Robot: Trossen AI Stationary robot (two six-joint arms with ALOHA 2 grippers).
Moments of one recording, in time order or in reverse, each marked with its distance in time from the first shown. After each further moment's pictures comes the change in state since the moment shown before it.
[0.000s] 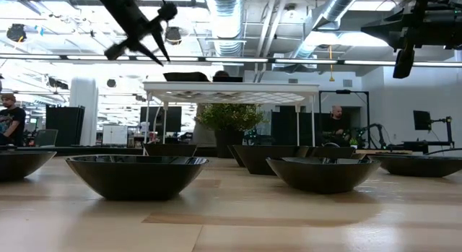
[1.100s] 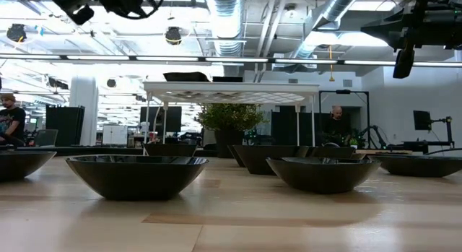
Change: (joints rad) left arm -0.661 0.000 0.001 -0.016 0.011 -0.635; right arm 0.000 0.000 0.000 0.000 0.000 0.000
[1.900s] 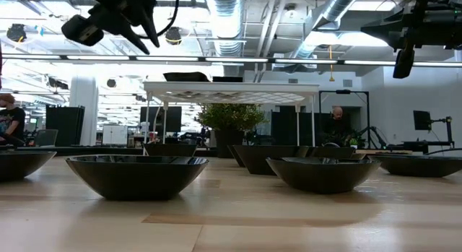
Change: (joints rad) left arm -0.025 0.130 -0.001 -0.064 -0.139 0.215; right arm 0.000 0.000 0.000 0.000 0.000 0.000
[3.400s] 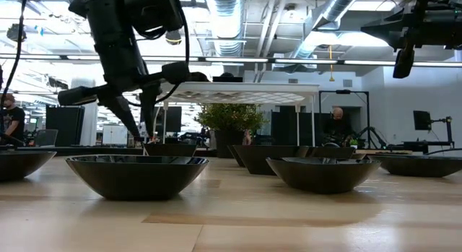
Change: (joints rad) left arm 0.069 0.329 -0.130 0.116 -0.049 -0.265; right arm 0.002 0.000 0.000 0.000 -0.003 0.000
